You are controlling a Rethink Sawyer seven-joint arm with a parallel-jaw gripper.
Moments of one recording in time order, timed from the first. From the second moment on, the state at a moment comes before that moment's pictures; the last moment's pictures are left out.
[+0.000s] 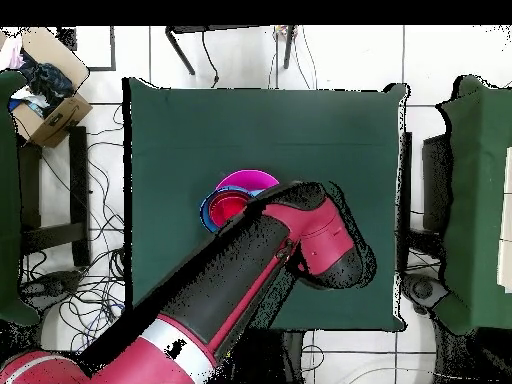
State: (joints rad) arm 0.23 -0.26 -0.77 1.32 -1.67 -1.18 2.89
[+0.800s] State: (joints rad) arm 0.23 -0.24 -0.79 1.31 -1.67 -1.18 2.89
